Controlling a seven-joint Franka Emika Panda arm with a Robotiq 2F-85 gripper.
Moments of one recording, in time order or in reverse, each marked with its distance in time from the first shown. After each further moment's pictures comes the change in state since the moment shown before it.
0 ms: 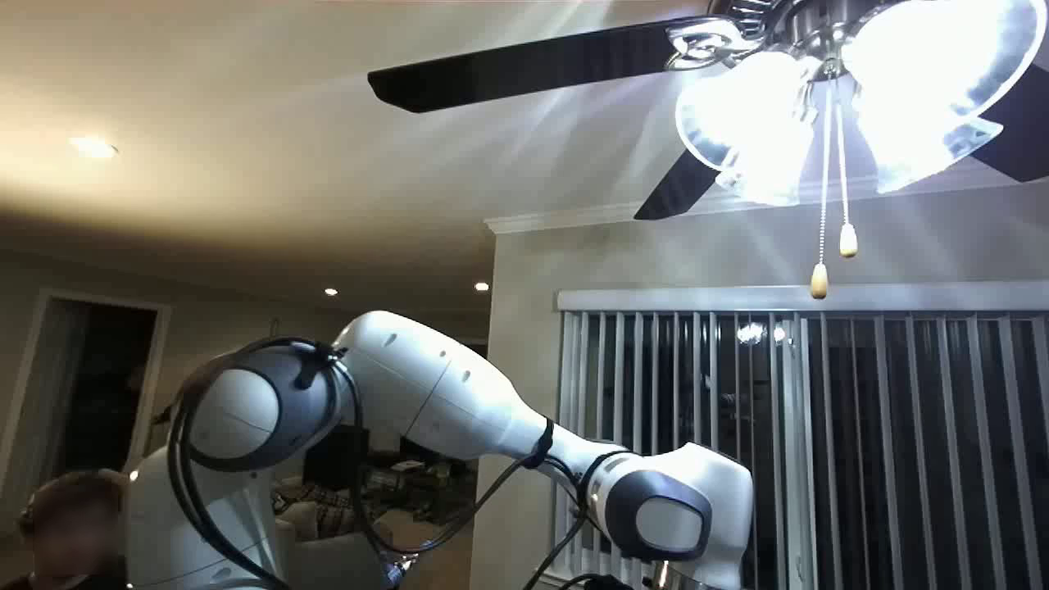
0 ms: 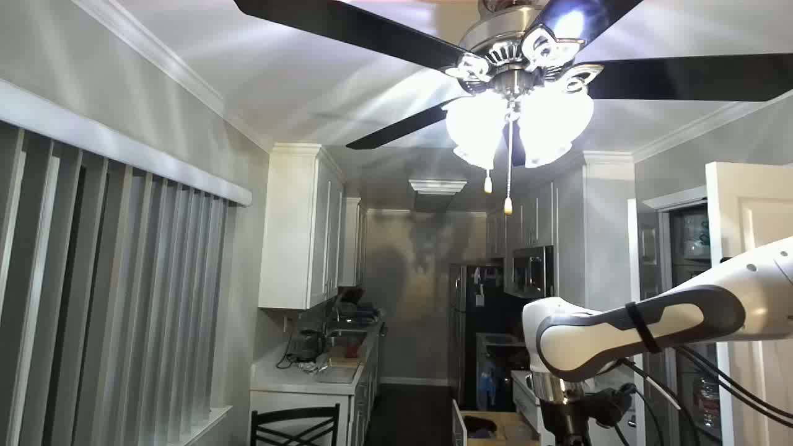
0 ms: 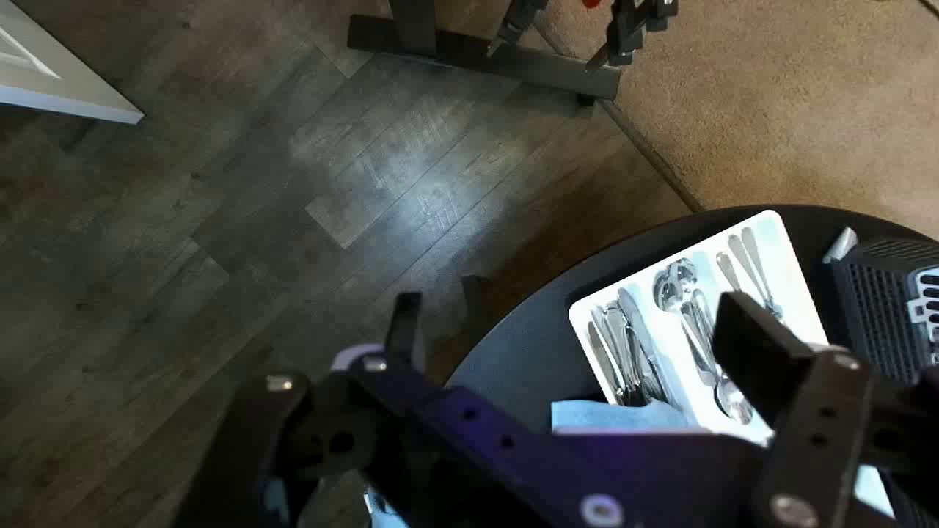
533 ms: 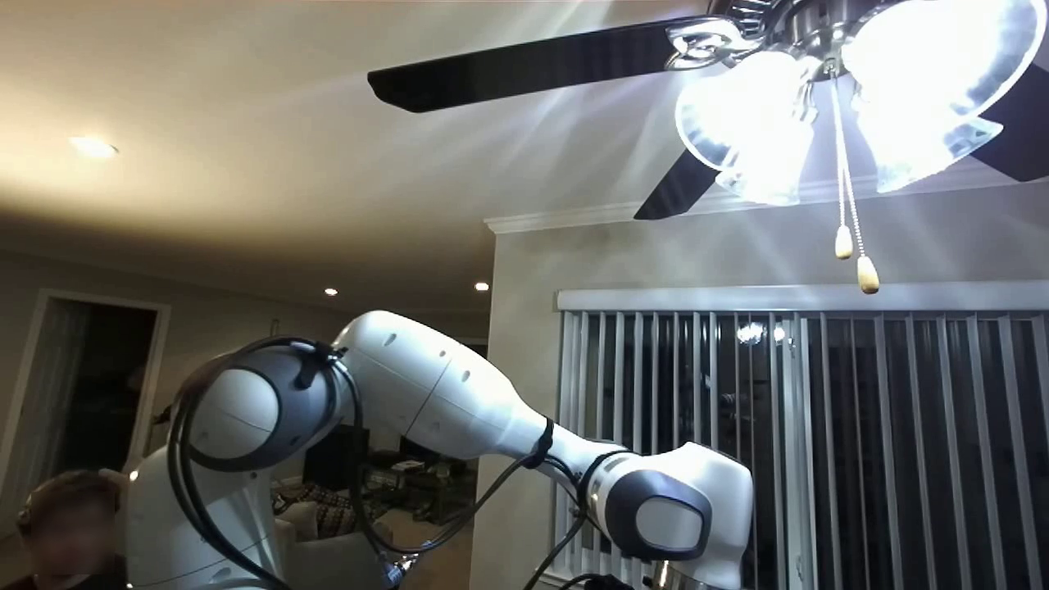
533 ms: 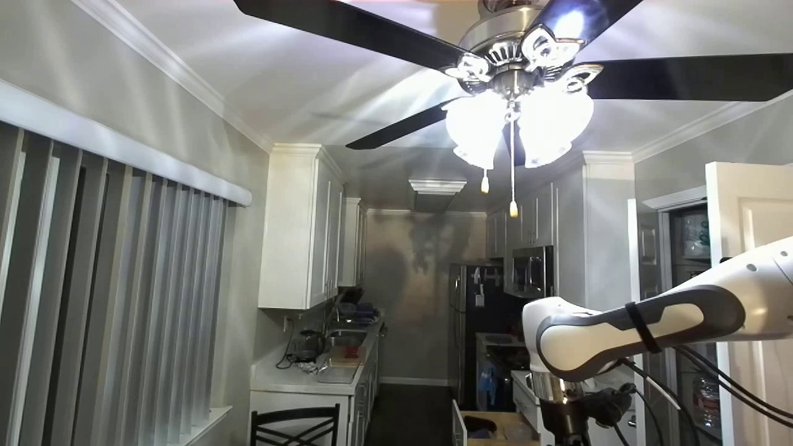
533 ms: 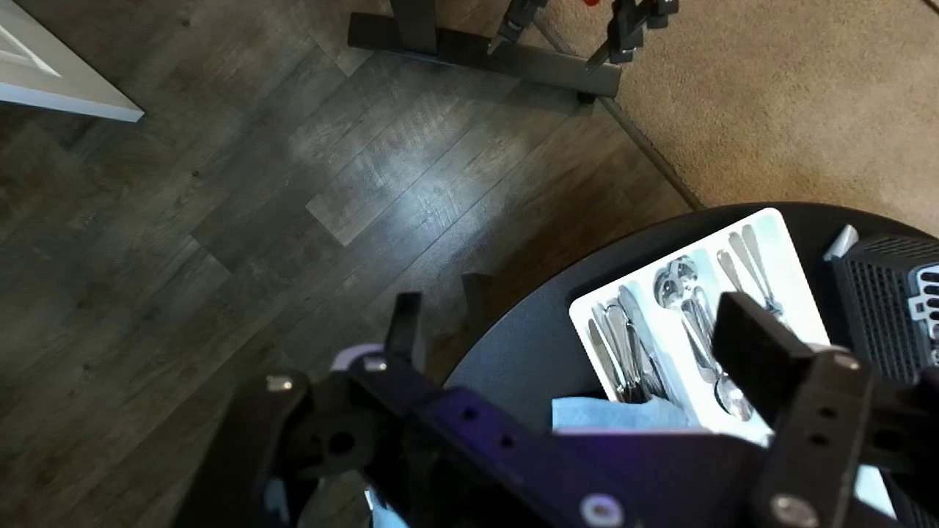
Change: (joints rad) arm -0.001 -0.001 0.000 0.000 0.000 0.006 0.000
